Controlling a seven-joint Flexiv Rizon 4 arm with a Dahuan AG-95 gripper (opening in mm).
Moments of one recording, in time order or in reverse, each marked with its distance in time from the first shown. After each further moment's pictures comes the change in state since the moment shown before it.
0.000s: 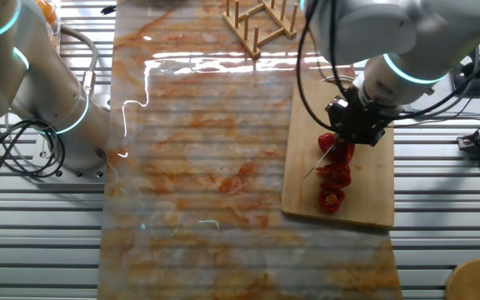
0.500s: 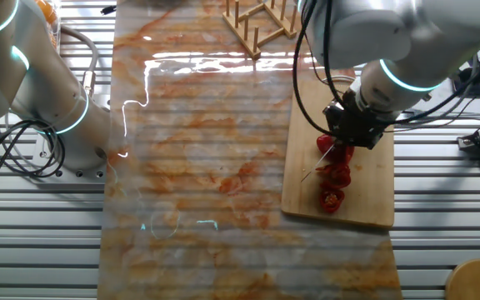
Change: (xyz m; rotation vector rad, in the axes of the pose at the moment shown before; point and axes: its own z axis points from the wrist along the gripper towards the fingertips) arm 0.009 0.001 -0.001 0.008 -0.021 0.007
